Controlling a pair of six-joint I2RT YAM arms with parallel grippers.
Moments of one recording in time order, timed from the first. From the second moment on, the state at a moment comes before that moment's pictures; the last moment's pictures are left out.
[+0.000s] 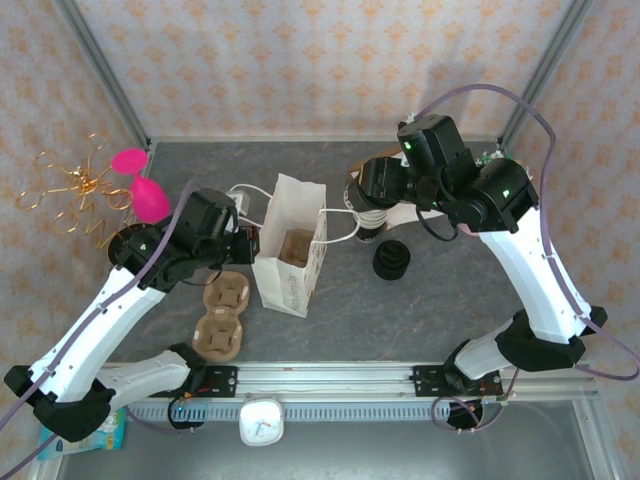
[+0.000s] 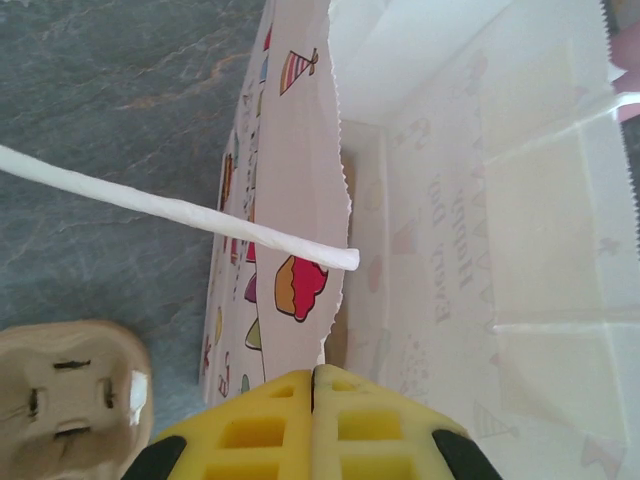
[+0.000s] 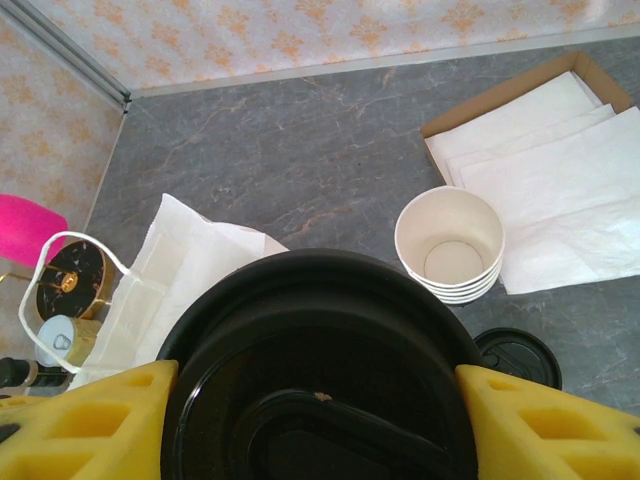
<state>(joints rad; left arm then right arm) -0.56 1.04 1.30 -1.10 -0.01 -0.56 0.75 1.46 2.13 -1.38 0.23 0.62</state>
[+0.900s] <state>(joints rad) -0.62 1.07 1.36 -1.12 -0.02 -0.52 0.75 1.59 2.29 -1.39 0.02 0.55</state>
